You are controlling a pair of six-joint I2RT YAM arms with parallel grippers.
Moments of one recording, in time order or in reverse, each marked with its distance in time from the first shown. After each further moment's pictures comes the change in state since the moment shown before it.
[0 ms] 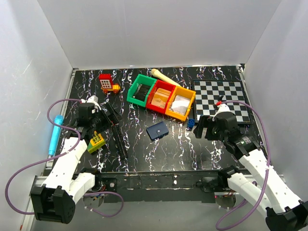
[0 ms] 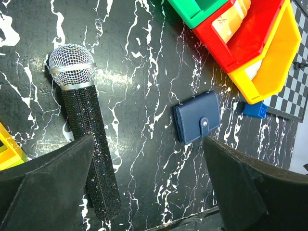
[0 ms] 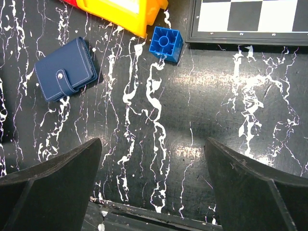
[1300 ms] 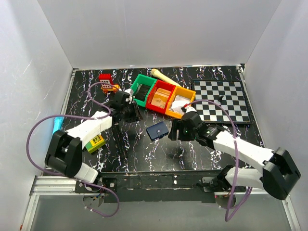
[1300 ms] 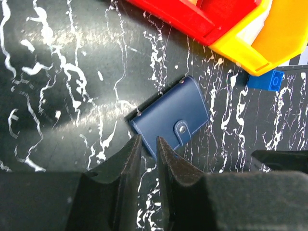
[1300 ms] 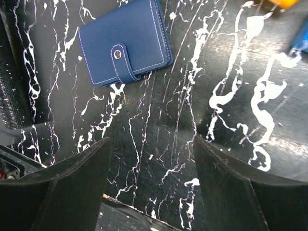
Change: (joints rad) left arm -0.344 0.509 0.220 0.160 -0.048 0.002; right arm 0.345 0.417 -0.013 0.341 0.018 0.229
